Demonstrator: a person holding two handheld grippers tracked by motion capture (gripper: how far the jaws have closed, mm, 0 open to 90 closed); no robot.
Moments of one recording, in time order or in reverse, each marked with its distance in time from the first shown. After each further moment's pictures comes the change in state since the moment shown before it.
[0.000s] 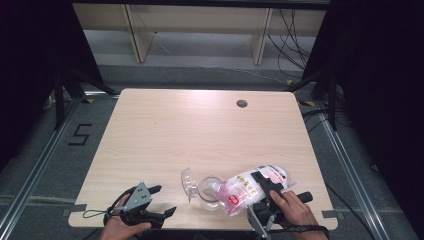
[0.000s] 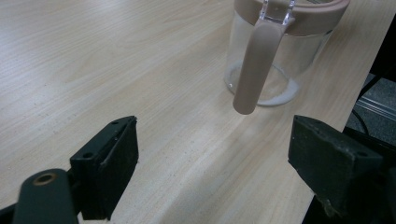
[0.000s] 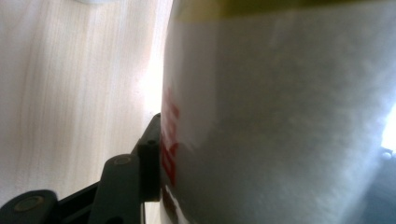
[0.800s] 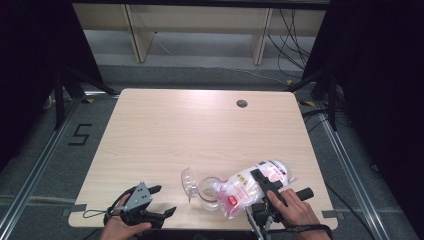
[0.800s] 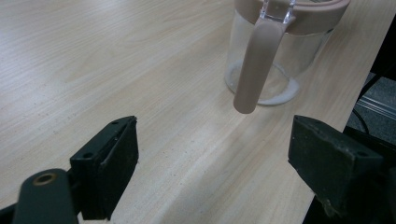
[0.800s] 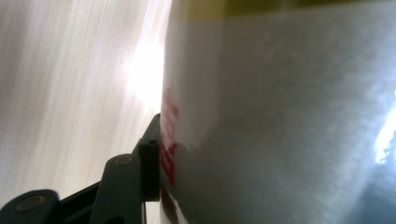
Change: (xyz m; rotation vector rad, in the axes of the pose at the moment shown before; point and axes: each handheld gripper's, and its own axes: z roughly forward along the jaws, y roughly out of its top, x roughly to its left) left arm -0.002 -0.001 0.001 0.000 0.000 -0.029; right arm -0.007 0.004 -0.001 0.027 -0.052 -0.193
